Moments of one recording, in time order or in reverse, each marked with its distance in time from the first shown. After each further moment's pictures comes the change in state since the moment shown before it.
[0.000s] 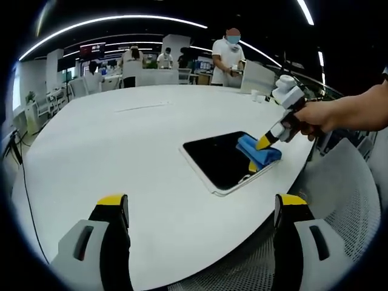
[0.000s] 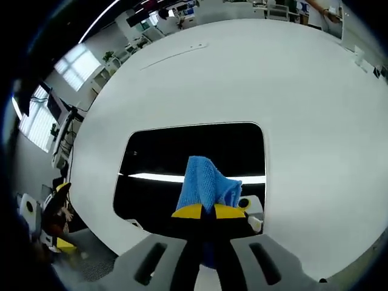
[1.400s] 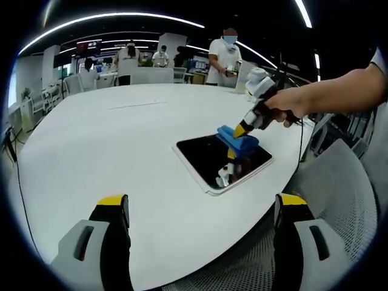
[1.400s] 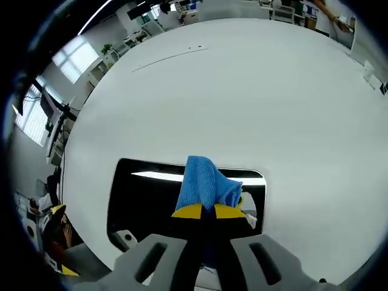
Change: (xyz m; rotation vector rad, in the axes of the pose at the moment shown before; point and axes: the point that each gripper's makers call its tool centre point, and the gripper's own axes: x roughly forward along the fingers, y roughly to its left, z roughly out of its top) left arm 0.003 -0.006 -0.003 -0.013 0.010 -0.054; right arm 0.028 -0.009 0.057 -0.034 0.034 -0.041
